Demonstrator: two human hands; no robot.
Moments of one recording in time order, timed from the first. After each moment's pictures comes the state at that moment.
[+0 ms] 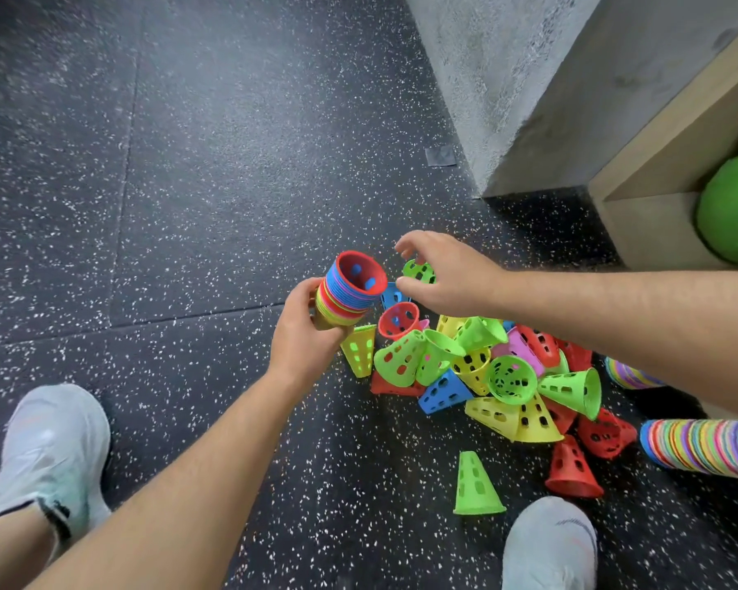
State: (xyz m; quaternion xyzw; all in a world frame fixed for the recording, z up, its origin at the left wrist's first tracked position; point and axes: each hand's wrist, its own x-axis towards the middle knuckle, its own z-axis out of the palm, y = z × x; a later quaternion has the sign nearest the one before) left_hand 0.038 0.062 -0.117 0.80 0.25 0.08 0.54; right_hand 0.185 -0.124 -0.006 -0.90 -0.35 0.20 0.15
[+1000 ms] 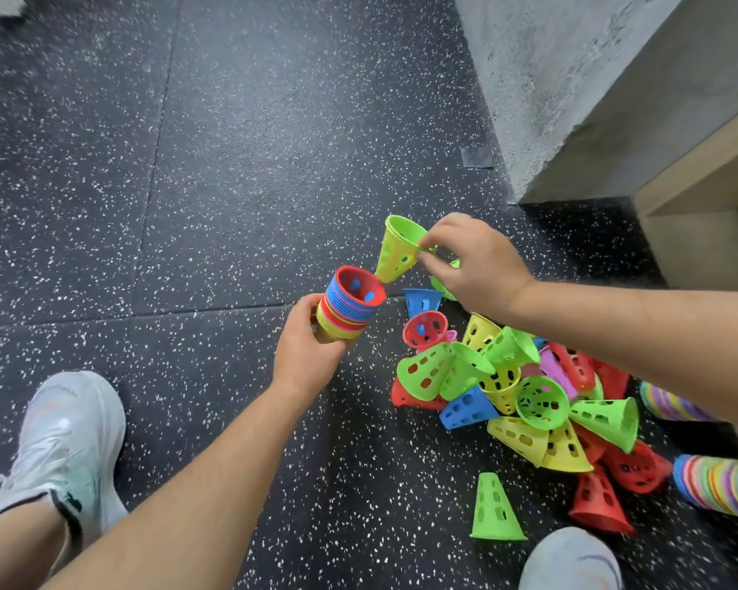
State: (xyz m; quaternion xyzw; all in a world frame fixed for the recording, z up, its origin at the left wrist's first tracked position) left_hand 0.022 0.085 -0.138 0.78 0.32 0.06 0.54; right_hand 0.198 -0.094 -0.018 -0.90 -0.39 0.04 0.22
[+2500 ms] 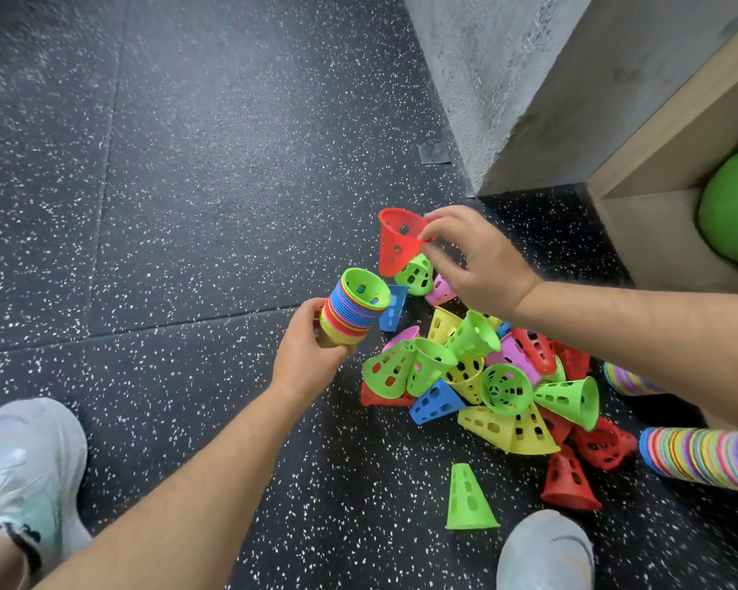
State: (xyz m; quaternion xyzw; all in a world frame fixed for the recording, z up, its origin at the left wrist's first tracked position) left_hand 0.044 0.046 -0.137 0.81 0.26 0.01 0.52; right_hand 0.210 -0.157 -0.018 -0.87 -0.39 0.02 0.31
